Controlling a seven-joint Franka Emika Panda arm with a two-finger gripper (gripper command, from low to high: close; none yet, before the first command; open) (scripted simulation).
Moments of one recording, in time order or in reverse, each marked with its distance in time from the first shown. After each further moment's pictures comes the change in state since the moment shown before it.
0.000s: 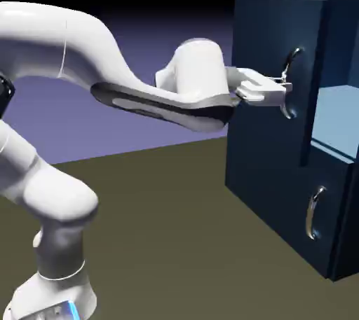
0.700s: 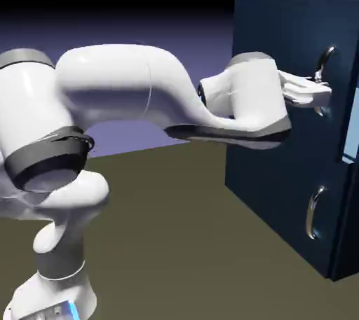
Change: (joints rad) arm 0.730 0.000 -0.633 0.368 -0.316 0.114 0.009
